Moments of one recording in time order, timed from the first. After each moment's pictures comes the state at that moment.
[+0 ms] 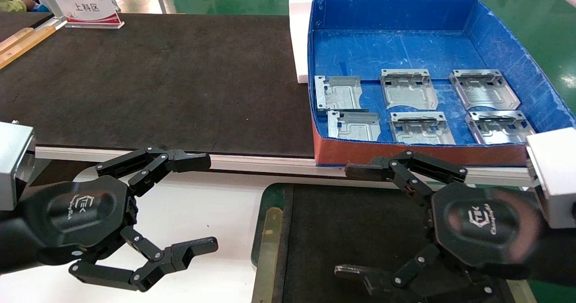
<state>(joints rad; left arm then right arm) -1.09 0.55 0.42 -1.23 0.61 1.41 -0.10 1.08 -0.61 -0.28 1.28 -0.73 -1.50 0.19</state>
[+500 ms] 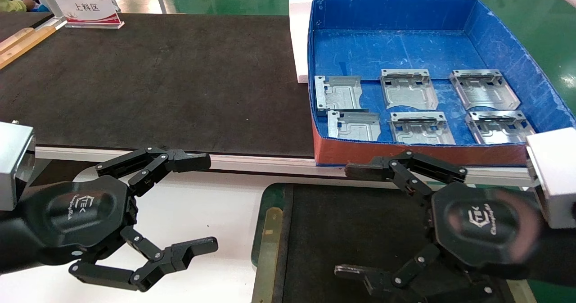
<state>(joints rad) -1.09 0.55 0.42 -1.23 0.61 1.41 -0.10 1.08 -0.61 -0.28 1.28 -0.73 -1.50 0.19</state>
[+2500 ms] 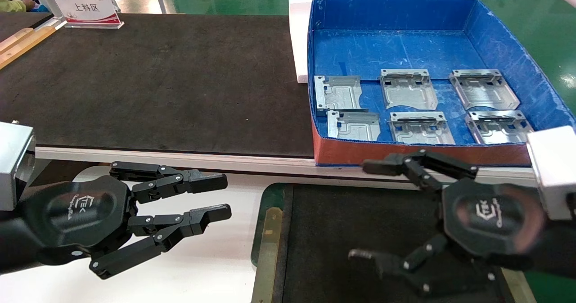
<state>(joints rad) -1.09 0.55 0.42 -1.23 0.61 1.41 -0.10 1.08 -0.58 -0.28 1.25 -0.78 -1.45 0.18</state>
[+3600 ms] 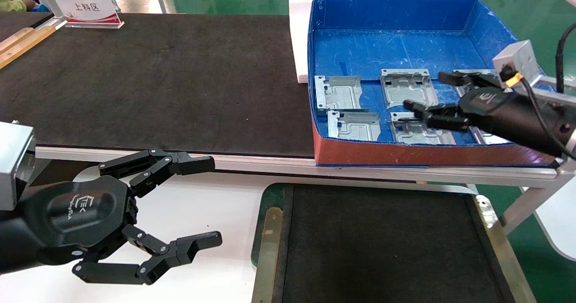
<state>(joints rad) -1.09 0.55 0.42 -1.23 0.61 1.41 -0.10 1.46 -0.81 -0.36 0.53 -1.12 -1.15 -0.03</state>
